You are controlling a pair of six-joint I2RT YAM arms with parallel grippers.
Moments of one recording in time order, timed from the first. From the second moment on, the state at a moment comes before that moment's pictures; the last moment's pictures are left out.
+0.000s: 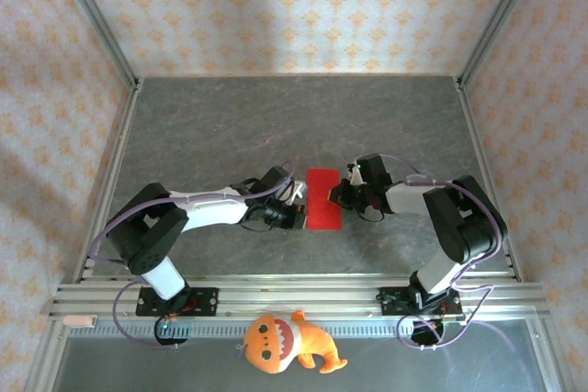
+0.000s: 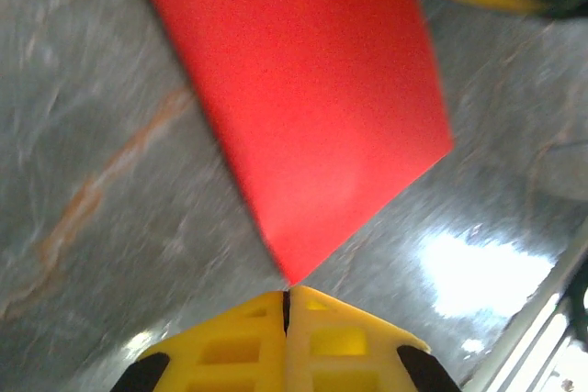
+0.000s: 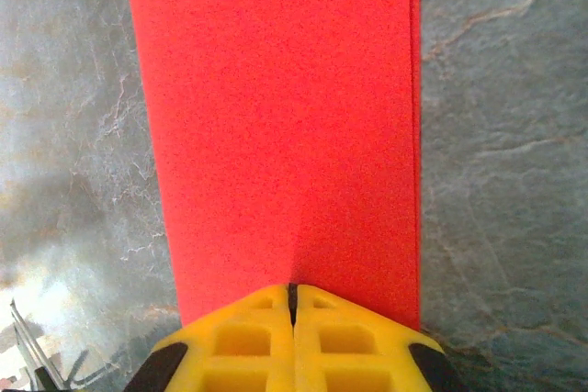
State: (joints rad) left arm -0.74 1.64 0.82 -0.17 0.39 -0.58; right arm 0.40 1.64 0.62 0.07 -0.50 0.74
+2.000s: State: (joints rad) left arm -0.59 1.96 1.13 0.04 0.44 -0.78; right arm 0.25 1.28 0.48 -0.17 -0.56 0.80
